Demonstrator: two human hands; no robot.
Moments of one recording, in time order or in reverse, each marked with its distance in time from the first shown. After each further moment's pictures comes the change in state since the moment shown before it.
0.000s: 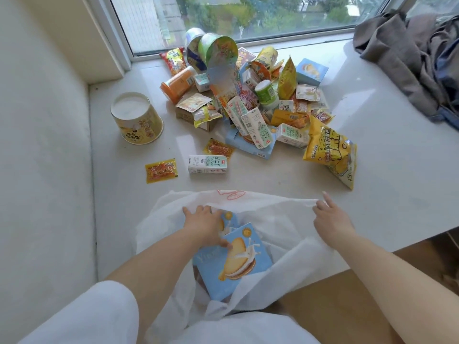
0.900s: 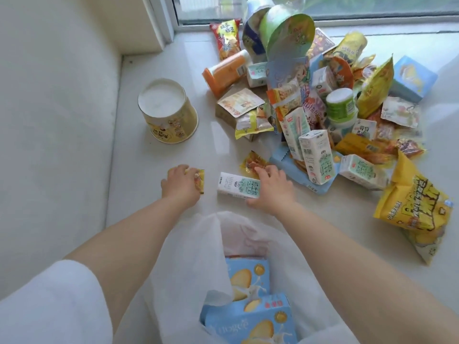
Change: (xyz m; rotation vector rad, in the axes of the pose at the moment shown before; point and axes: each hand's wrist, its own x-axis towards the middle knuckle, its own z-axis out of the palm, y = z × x) left_hand 0.108 -0.147 -0.064 -0.446 0.283 -0.489; right_hand 0.206 -0.018 -0.200 0.925 0.350 -0.010
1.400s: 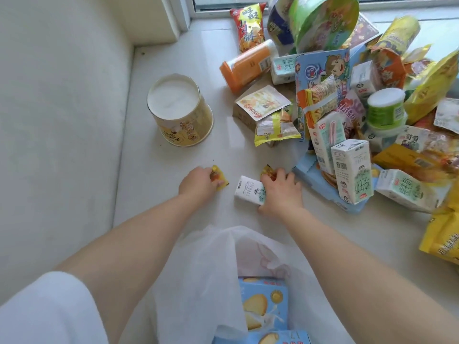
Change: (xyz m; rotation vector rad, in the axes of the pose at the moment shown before) left_hand 0.044 0.010 0.001 -0.164 -0.028 -0.022; right_hand 0.053 -0.013 0.028 -0.124 -0.039 -0.034
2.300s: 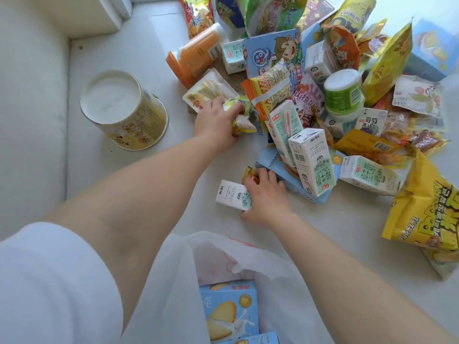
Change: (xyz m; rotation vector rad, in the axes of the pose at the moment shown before) left_hand 0.067 0.146 -0.022 0.288 0.254 0.493; right_hand -0.012 0.049 0.008 0.107 0.009 -0.067
